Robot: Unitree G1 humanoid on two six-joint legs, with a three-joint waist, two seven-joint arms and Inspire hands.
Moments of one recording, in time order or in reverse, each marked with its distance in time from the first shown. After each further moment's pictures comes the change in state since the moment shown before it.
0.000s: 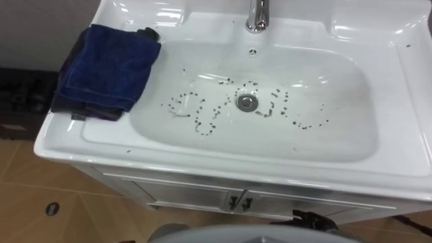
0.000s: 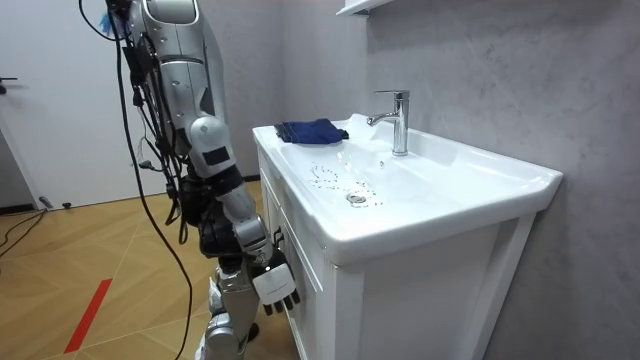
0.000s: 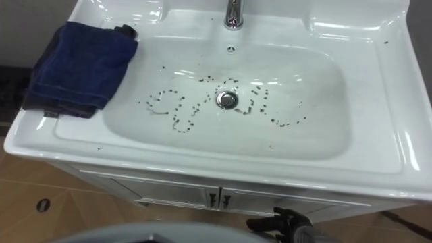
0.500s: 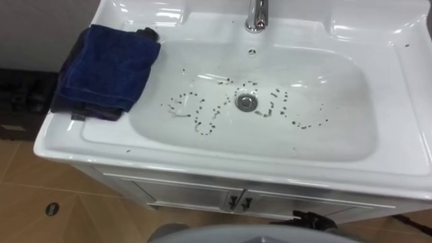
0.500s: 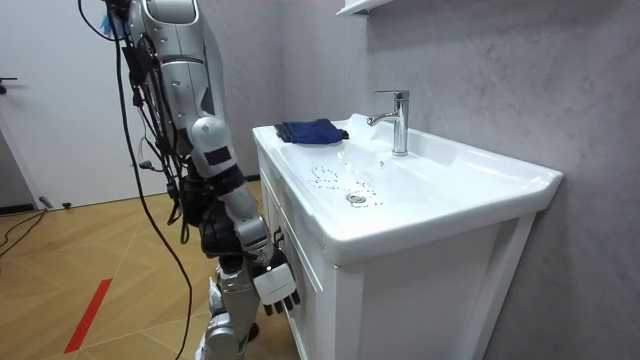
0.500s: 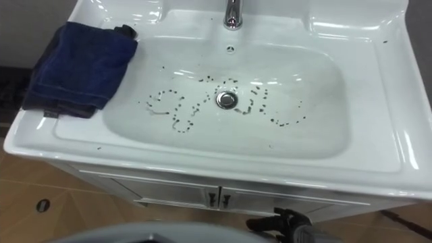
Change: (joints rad) left arm 0.035 0.003 0.045 0.000 -0.191 0.012 0.051; right arm -0.006 0.000 -0.006 0.001 0.000 0.020 -0.008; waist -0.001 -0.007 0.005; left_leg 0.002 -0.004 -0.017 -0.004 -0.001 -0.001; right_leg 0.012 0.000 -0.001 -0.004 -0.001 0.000
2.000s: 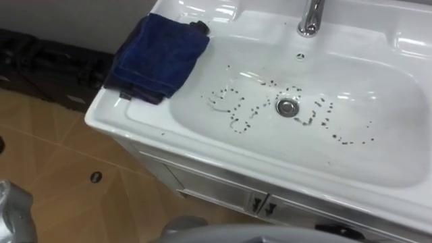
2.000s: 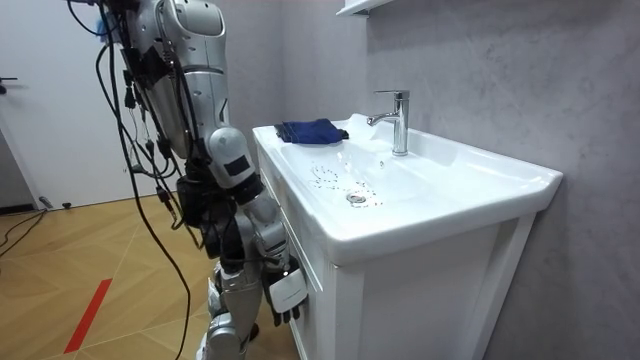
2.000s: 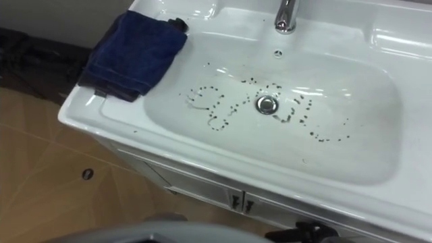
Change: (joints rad) left arm 0.015 0.124 0.596 -1.051 -0.424 -0.072 0.744; right arm 0.098 -0.085 -0.168 -0.155 -0.158 0.134 -0.019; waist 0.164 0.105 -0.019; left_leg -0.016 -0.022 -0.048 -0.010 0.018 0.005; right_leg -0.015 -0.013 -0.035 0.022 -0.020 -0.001
